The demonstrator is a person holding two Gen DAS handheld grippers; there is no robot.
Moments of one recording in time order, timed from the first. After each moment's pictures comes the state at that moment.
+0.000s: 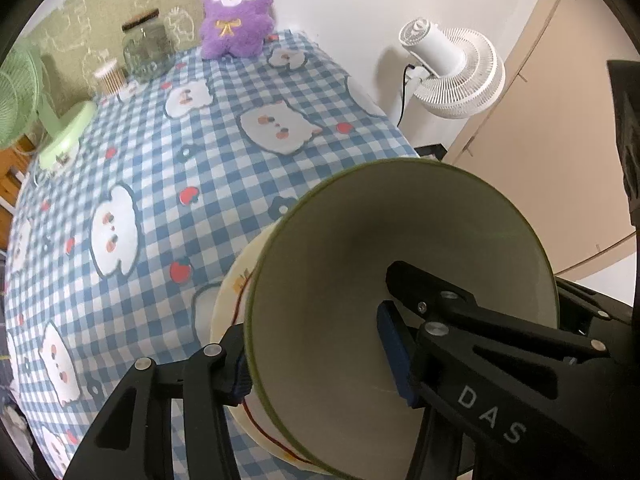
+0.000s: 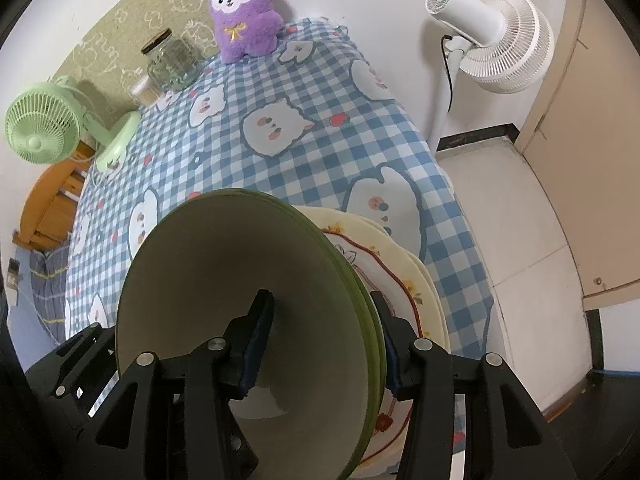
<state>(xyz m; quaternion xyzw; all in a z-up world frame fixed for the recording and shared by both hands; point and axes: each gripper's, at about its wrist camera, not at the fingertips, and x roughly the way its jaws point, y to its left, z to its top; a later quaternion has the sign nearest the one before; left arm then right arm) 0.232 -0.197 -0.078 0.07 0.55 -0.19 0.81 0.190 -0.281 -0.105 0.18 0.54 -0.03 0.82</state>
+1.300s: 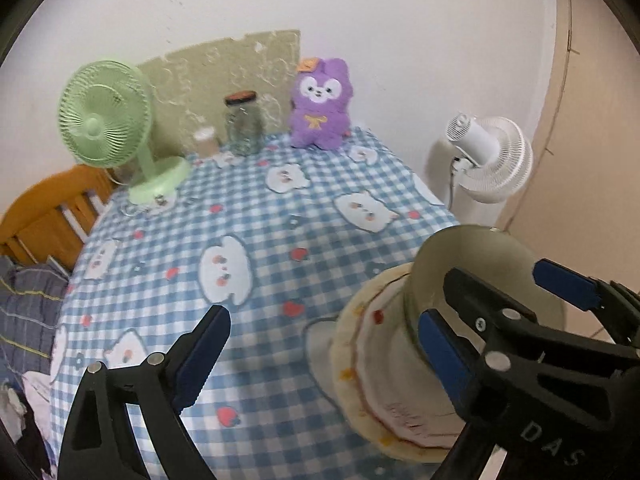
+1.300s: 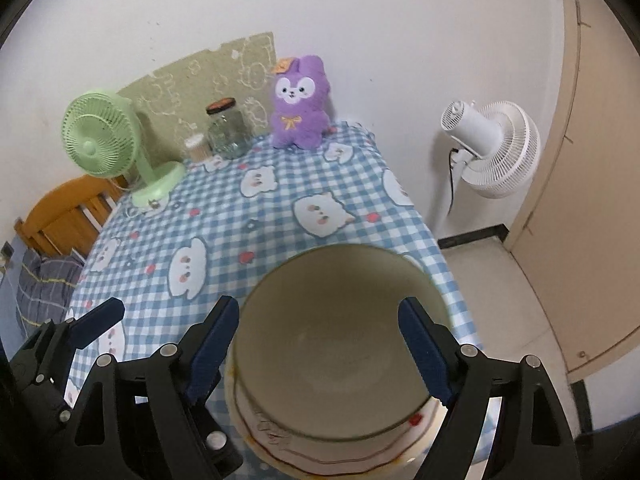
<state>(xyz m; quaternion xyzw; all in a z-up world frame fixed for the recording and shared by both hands) 0.178 -0.115 -0.036 0.05 0.39 -0.10 0.91 0.134 -0.210 -0.045 0.09 0.38 -0.04 0.92</state>
